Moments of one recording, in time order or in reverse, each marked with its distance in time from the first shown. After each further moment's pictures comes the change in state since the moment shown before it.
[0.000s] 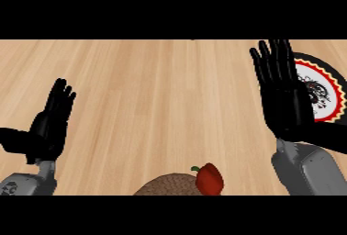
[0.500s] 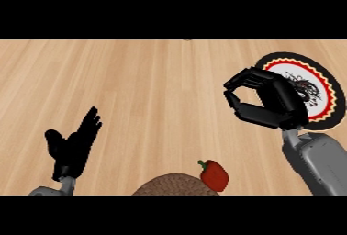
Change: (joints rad) left arm 0.077 -0.054 -0.121 0.117 0.005 -0.064 0.125; right arm -0.070 -0.178 0.093 0.137 0.084 0.120 0.244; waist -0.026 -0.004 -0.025
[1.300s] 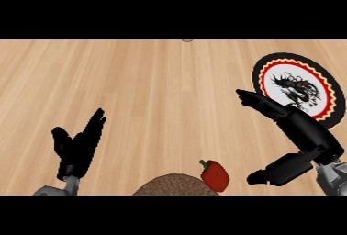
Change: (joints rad) left arm -0.001 -0.040 0.017 0.007 -0.028 -0.059 0.044; right arm 0.198 -0.190 0.023 -0.226 0.044 0.250 0.111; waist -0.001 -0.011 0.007
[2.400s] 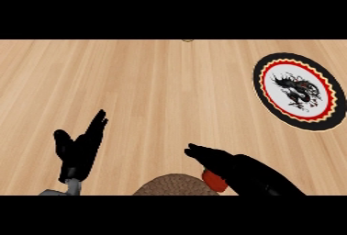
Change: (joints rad) left arm 0.029 -0.048 0.029 -0.034 -0.058 -0.021 0.023; right arm -0.081 0.099 0.306 -0.335 0.225 0.150 0.626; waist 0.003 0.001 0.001
